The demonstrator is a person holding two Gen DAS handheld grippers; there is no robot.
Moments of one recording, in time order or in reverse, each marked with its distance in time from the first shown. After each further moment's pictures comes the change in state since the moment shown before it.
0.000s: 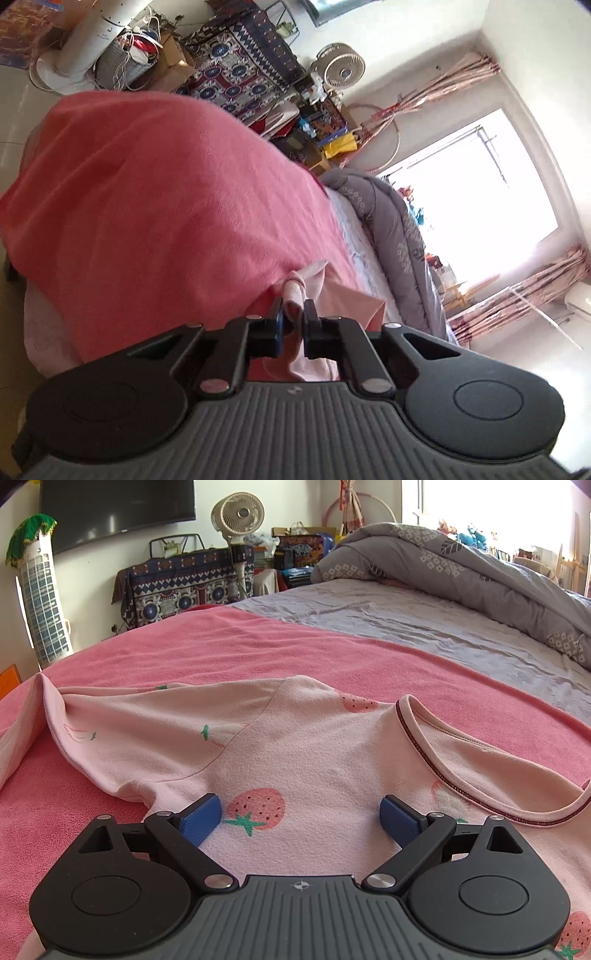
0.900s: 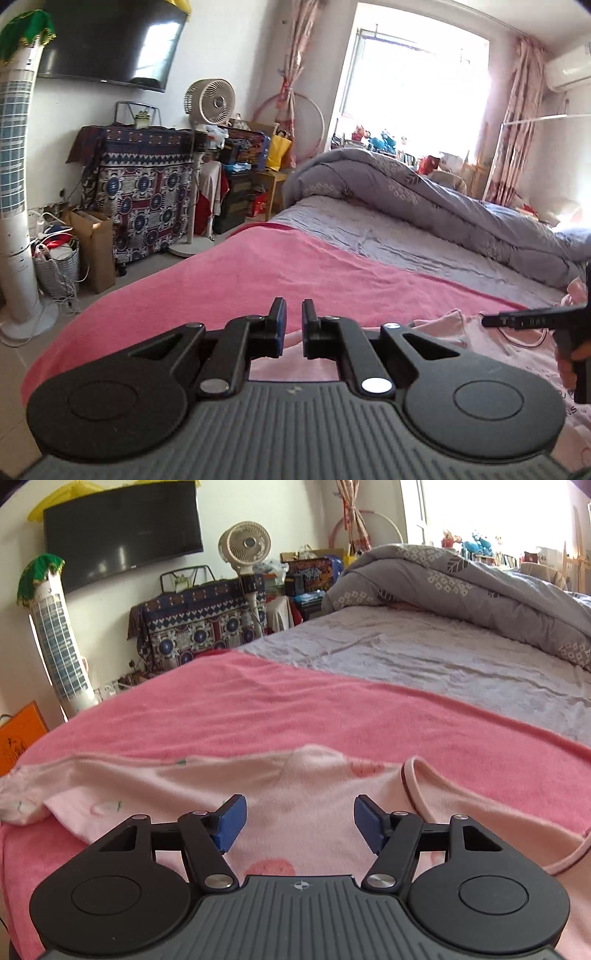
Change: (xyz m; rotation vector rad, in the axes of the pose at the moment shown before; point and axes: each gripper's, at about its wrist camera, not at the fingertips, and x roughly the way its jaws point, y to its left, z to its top) left arm 0.087 -0.126 0.022 0.821 0.001 0.100; right arm -0.014 -0.016 0.054 0.047 -0.103 0.078
